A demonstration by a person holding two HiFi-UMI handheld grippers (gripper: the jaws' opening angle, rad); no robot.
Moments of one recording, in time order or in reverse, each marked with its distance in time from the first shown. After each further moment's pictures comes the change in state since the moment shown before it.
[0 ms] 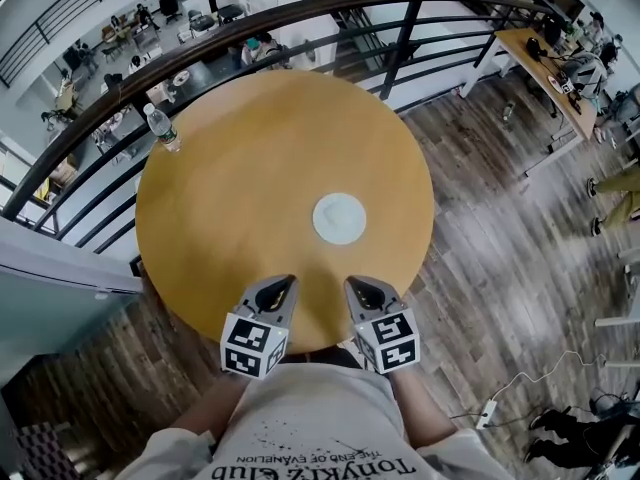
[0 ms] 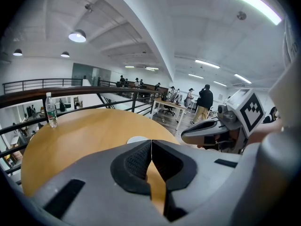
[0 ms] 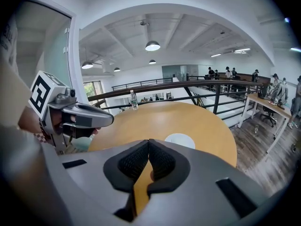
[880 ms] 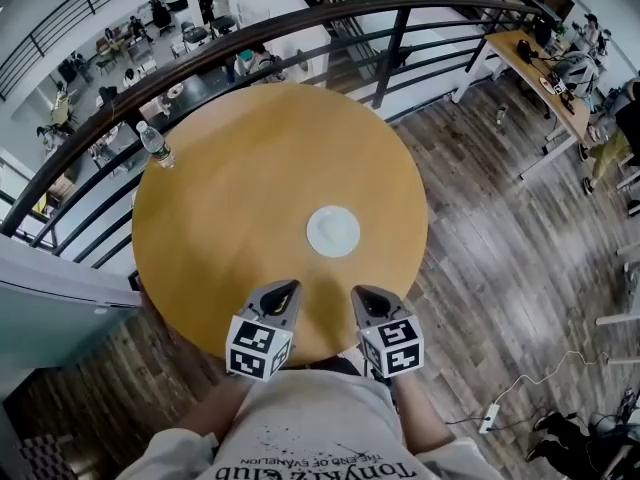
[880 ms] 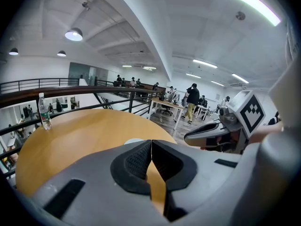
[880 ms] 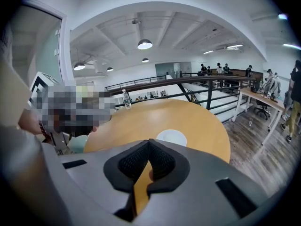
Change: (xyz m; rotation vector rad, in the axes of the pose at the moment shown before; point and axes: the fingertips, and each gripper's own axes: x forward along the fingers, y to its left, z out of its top) left arm 0.027 -0.009 0.015 0.014 0.004 -0.032; right arm -0.008 -0.036 -0.009 0.061 0.027 -0.057
